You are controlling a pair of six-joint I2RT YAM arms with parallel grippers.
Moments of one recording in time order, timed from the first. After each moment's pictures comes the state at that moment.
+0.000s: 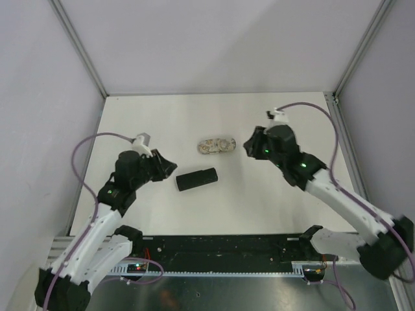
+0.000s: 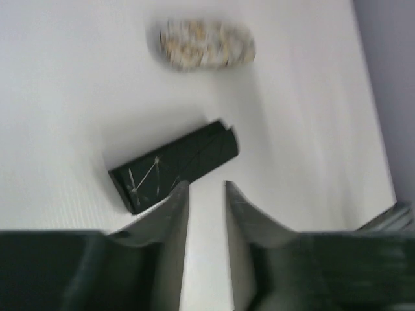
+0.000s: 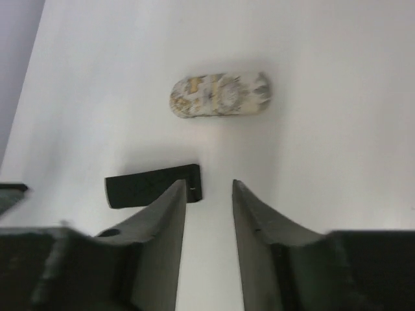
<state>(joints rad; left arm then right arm) -0.32 0.78 0.57 -0.28 0.22 -0.58 0.65 1.21 1.02 -0.28 0.17 0.57</state>
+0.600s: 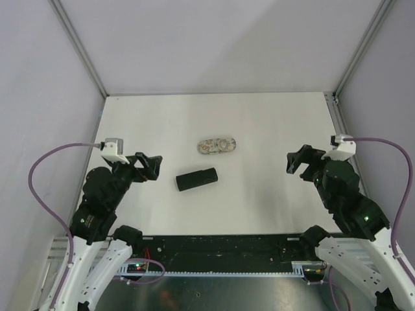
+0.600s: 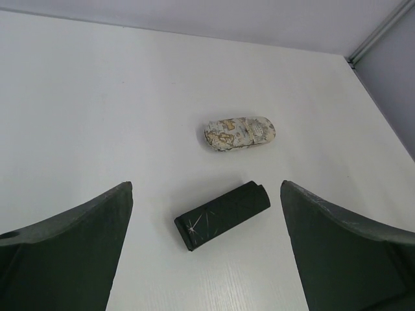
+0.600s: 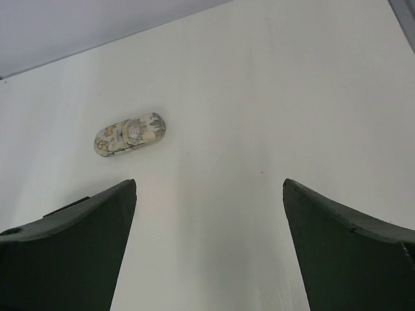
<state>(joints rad) -0.32 0.45 0.74 -0.45 -0.03 -0.33 0.58 0.58 0.94 -0.67 0.48 0.47</state>
